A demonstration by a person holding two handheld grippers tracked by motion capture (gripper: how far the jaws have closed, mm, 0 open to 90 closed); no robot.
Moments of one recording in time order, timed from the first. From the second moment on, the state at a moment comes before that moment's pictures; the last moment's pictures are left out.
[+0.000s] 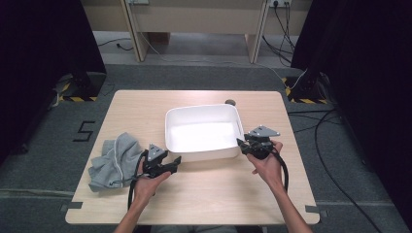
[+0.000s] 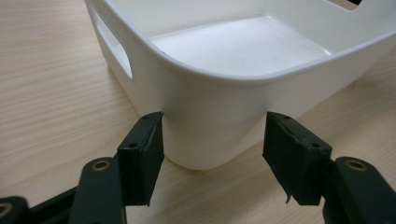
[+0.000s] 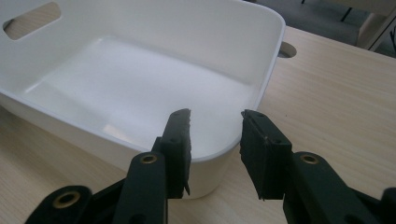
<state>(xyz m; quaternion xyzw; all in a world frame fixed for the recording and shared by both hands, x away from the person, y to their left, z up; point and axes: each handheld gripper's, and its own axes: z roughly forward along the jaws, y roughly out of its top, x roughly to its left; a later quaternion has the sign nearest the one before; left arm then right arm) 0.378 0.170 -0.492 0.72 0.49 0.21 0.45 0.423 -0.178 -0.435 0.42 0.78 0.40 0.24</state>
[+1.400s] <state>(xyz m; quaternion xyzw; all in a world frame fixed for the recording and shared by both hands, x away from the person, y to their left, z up) 0.448 0.148 -0.479 0.71 0.52 0.22 0.41 0.468 -0.172 -0.470 0.42 0.79 0.36 0.25</state>
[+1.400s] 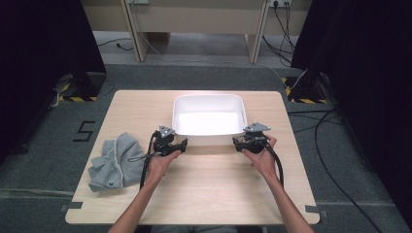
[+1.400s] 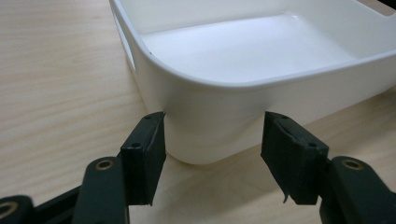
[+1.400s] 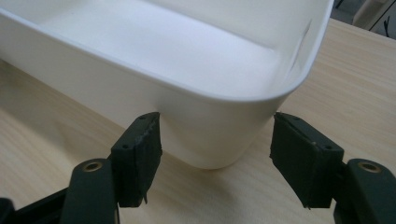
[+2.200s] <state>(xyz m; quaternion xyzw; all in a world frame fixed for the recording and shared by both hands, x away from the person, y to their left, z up) 0.504 0.155 -0.479 0.69 0.57 0.22 0.40 0.522 -0.154 -0.472 0.46 0.78 0.36 0.23</state>
